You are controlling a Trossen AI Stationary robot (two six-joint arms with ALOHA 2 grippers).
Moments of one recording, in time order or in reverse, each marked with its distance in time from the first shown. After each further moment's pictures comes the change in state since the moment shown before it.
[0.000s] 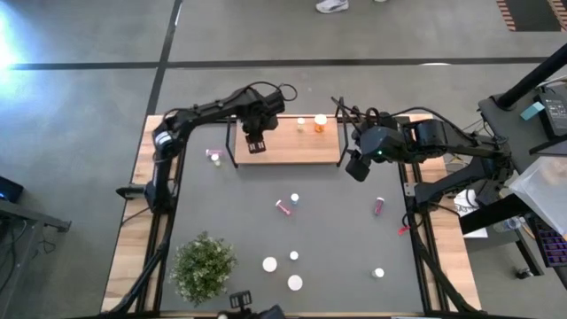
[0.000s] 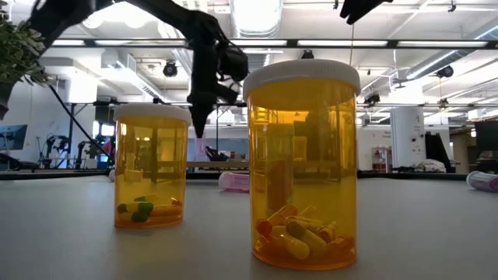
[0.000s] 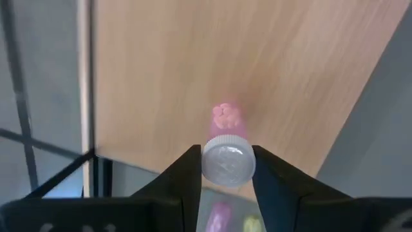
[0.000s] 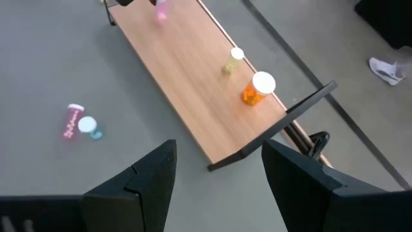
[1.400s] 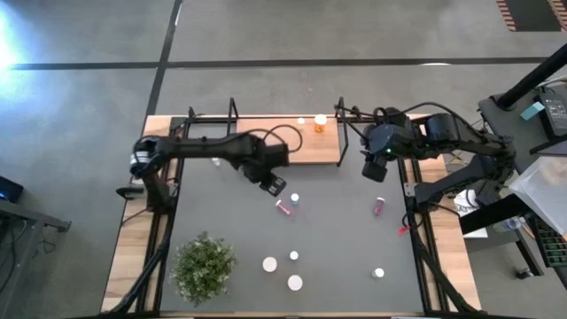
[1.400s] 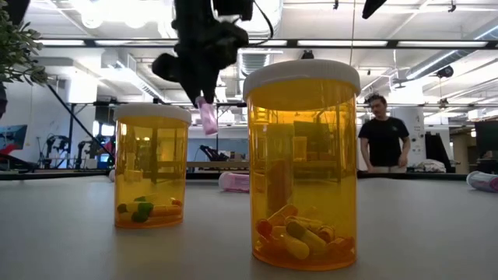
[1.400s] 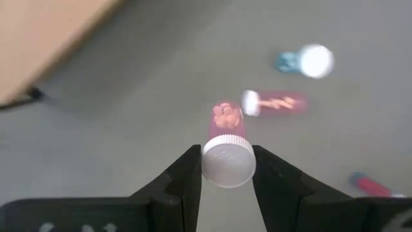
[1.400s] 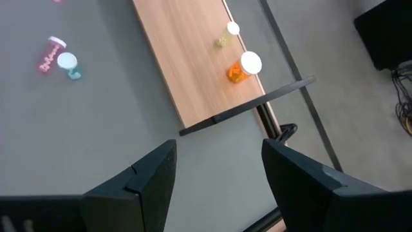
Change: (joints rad) left arm -0.430 -0.246 -0.228 0.130 0.203 -1.088; right arm 0.000 0.001 0.099 -0.217 -0.022 -0.192
